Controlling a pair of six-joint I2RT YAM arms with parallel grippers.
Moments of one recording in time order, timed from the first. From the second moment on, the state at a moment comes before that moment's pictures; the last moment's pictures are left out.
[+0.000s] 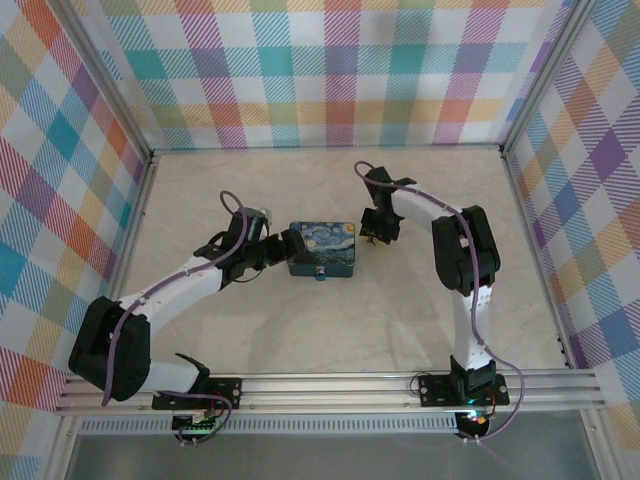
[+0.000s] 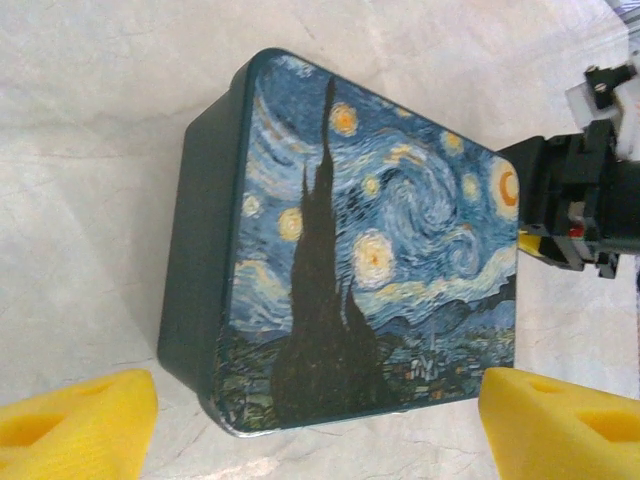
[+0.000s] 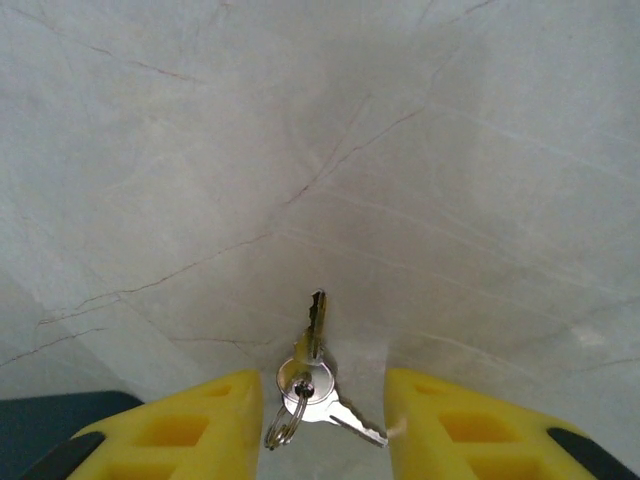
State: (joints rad) left arm -0.48 1.35 0.81 -0.22 0.18 -0.79; right arm 0.40 2.12 1.59 -0.82 -0.07 0.68
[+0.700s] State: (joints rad) left arm -0.48 1.35 0.79 -0.24 0.17 -0.79; right arm 0.40 2.10 1.54 -0.77 -0.09 0.67
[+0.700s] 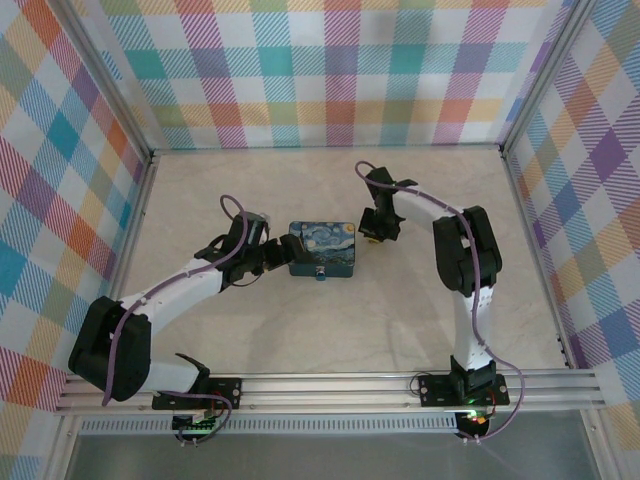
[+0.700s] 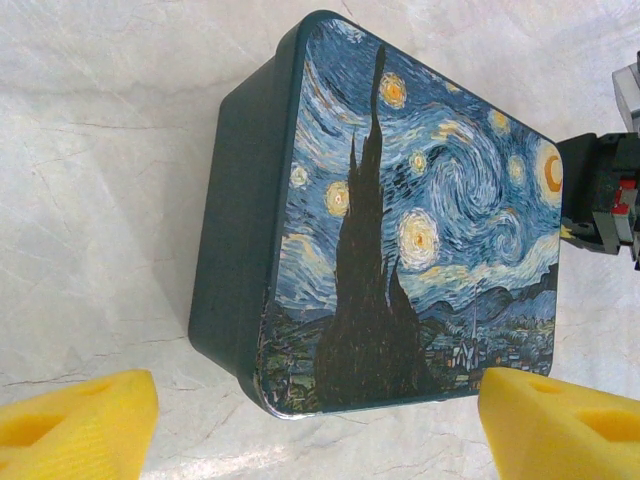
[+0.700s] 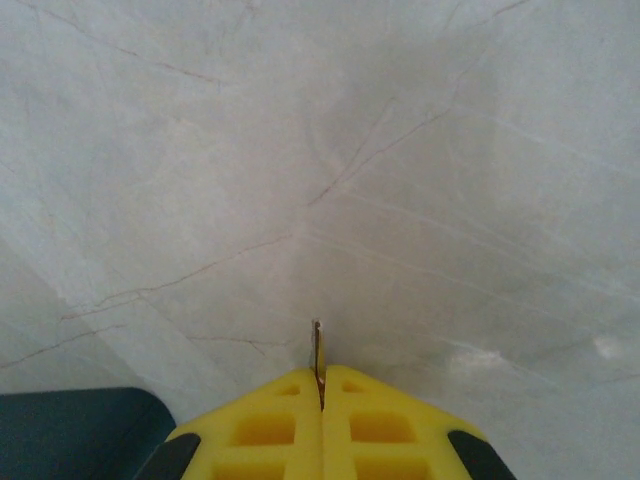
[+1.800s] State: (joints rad) left arm -0.54 1.19 0.83 0.17 0.50 -0.85; right arm 0.40 1.33 1.35 -0.71 -0.57 0.72
